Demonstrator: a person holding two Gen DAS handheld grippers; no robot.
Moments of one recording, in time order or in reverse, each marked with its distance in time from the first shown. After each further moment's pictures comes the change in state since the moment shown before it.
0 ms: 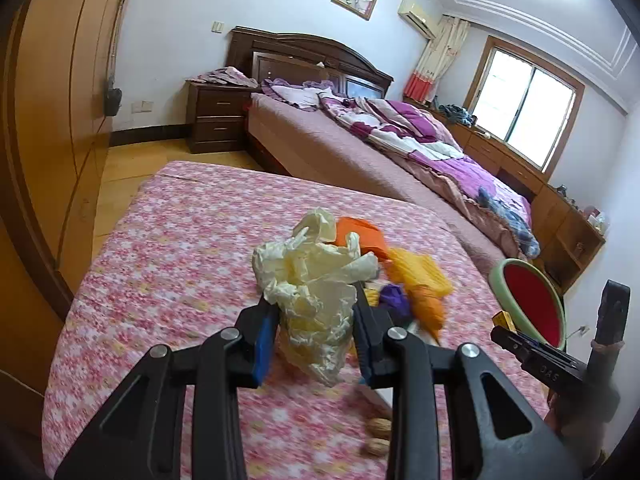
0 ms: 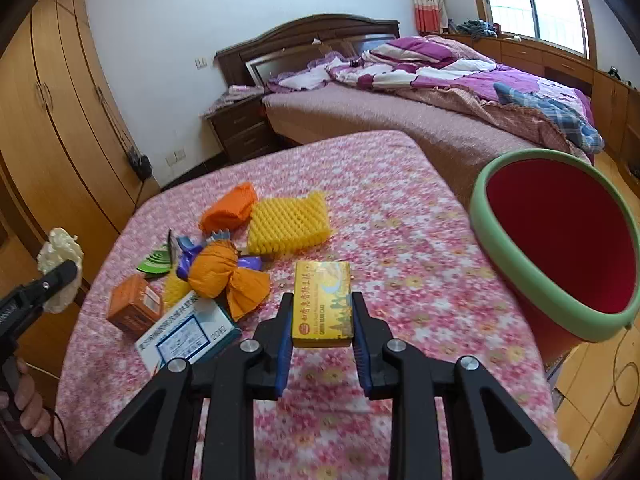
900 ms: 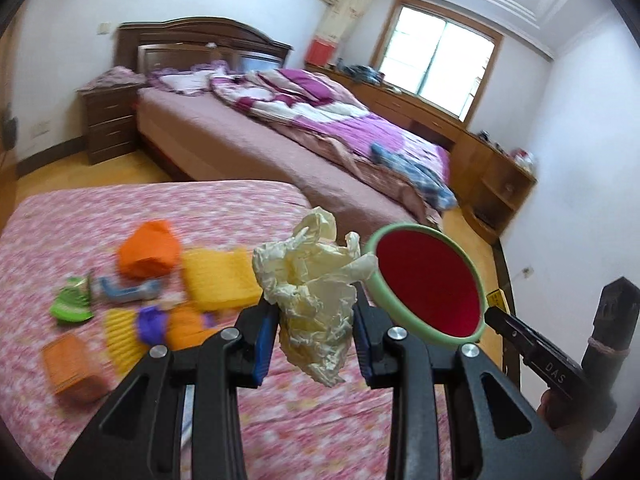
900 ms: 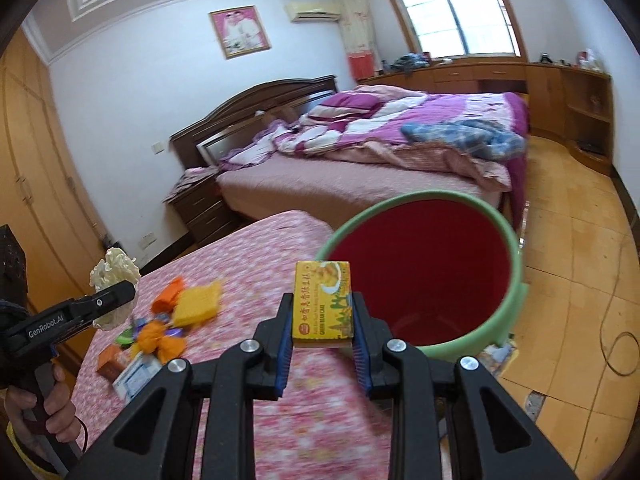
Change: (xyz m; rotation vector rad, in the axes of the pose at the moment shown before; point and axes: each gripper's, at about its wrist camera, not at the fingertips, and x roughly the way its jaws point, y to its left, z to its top) left arm 0.056 -0.186 0.006 0.211 0.117 -0.286; right arm -0.097 -0.141 0.006 0.185 -0.233 -0.098
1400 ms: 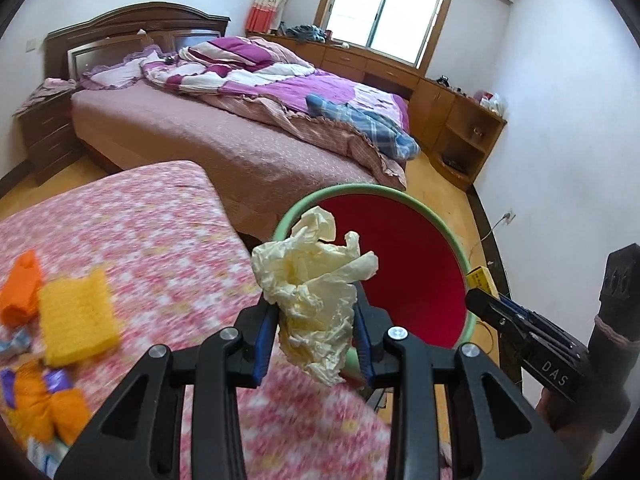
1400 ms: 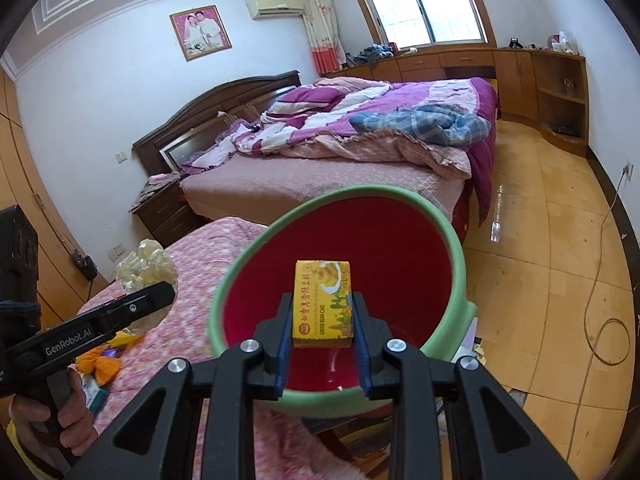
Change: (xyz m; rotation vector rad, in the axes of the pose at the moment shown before) left arm 0.119 -0.084 0.006 0.144 0.136 -0.103; right arm 0.038 -0.075 0.014 0.058 0.028 -0.087
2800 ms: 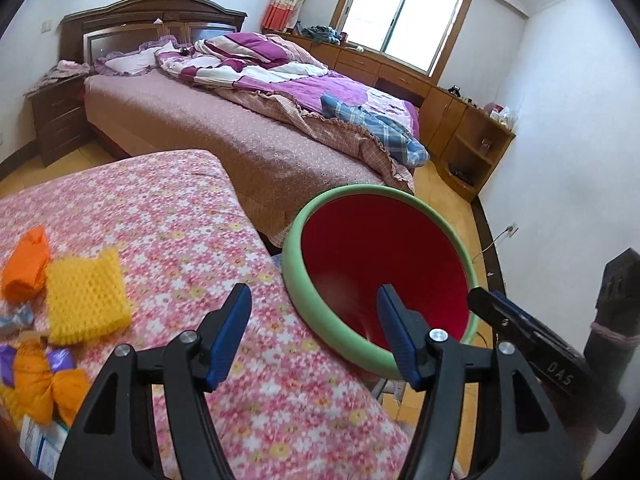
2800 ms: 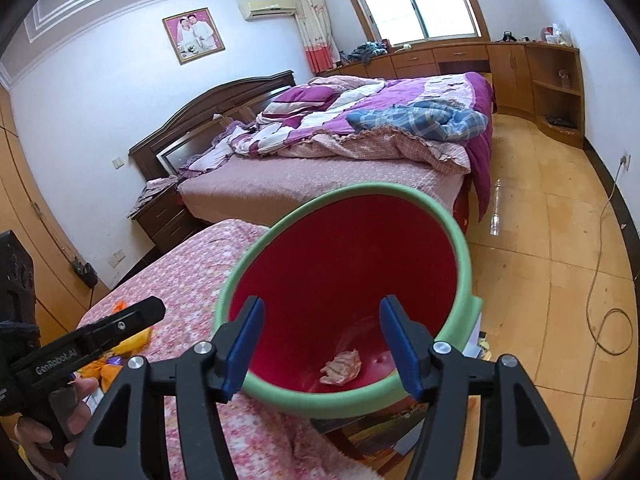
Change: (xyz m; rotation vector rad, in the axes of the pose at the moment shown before) left arm -0.026 0.015 -0.011 -0.074 -0.013 0.015; right arm -0.006 0.014 0.000 0.033 0.003 0.008
